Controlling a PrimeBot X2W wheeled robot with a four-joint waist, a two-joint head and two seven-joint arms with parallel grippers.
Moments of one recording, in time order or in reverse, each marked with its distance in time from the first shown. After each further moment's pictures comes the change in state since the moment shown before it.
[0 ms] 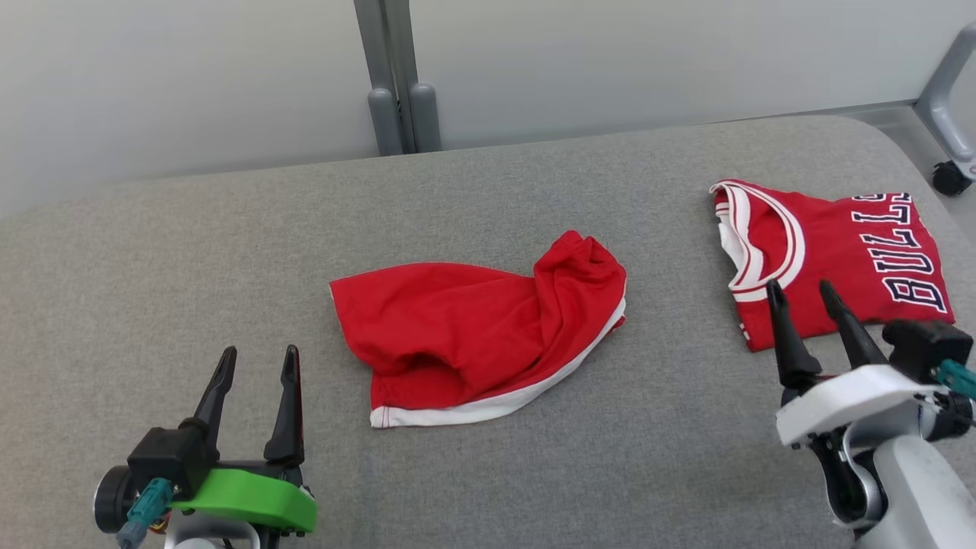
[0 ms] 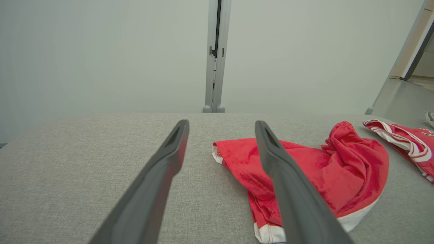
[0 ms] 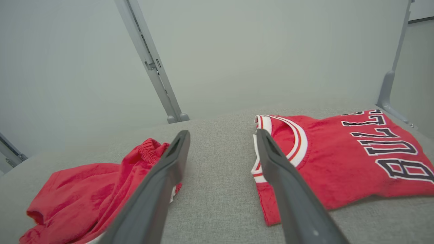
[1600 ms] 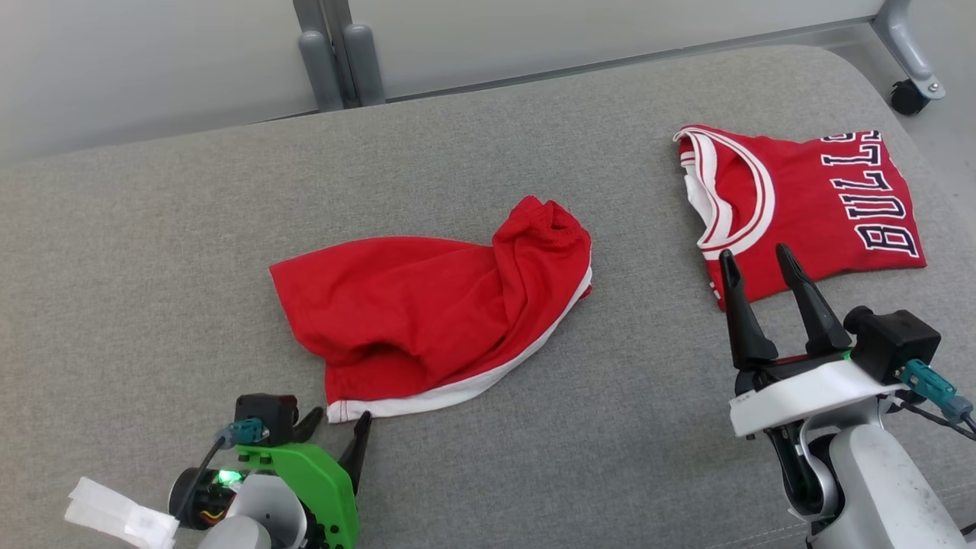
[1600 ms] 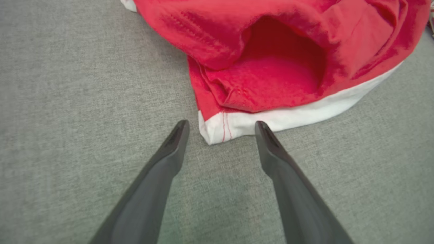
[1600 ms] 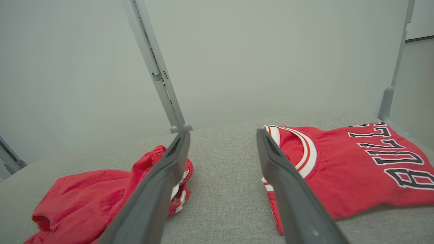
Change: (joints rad) left arm -0.126 0.001 -0.152 0.244 -0.086 -0.067 0.401; right arm 0.025 0.081 0.029 -0.168 -0.102 0.000 -0.053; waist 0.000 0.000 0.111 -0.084
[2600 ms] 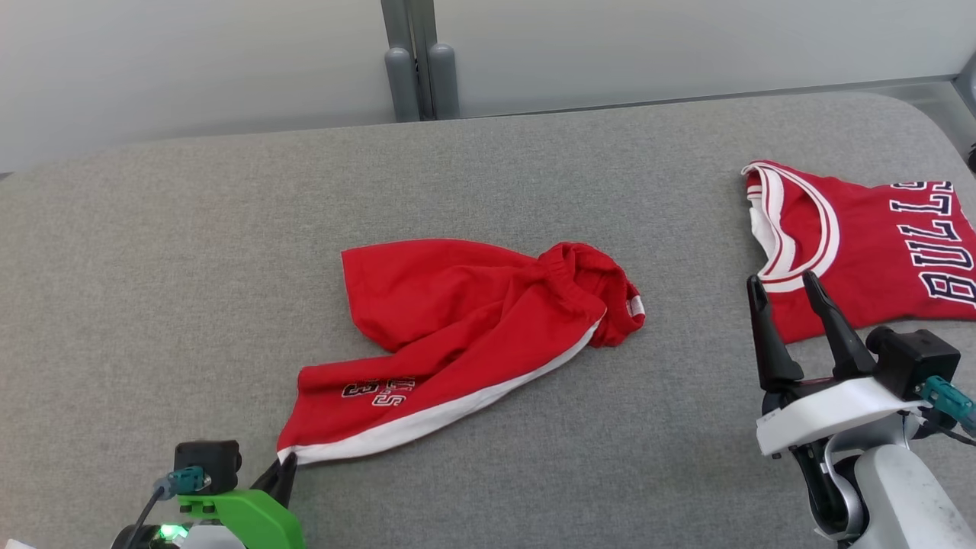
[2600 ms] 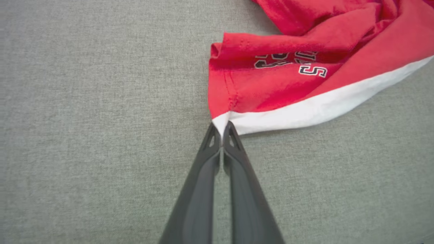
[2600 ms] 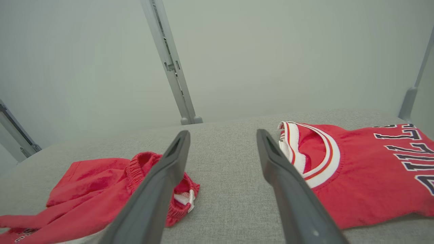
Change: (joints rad) left arm 0.165 0.108 0.049 -0.195 -0.053 0.080 0.069; right arm 0.041 -0.032 -0.040 0.032 0.005 0.000 0.013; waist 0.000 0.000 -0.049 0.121
